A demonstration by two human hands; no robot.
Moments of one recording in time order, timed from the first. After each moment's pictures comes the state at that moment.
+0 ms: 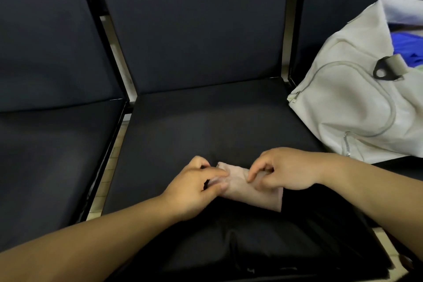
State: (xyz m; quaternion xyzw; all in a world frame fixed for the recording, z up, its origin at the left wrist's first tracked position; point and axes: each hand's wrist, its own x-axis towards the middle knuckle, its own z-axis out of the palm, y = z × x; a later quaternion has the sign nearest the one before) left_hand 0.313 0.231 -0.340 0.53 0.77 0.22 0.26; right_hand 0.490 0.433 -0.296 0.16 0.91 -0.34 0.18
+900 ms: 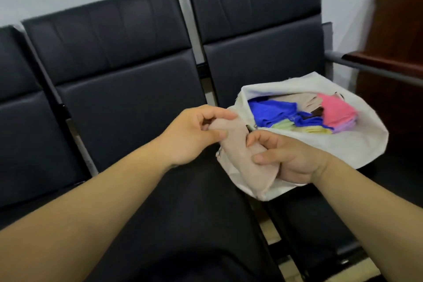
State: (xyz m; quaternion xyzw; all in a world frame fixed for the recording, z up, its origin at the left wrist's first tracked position) left_hand 0.437 0.394 -0.102 0.63 0.61 0.41 0.27; right_hand 0.644 0.514 -0.187 0.09 0.56 -0.81 -0.15
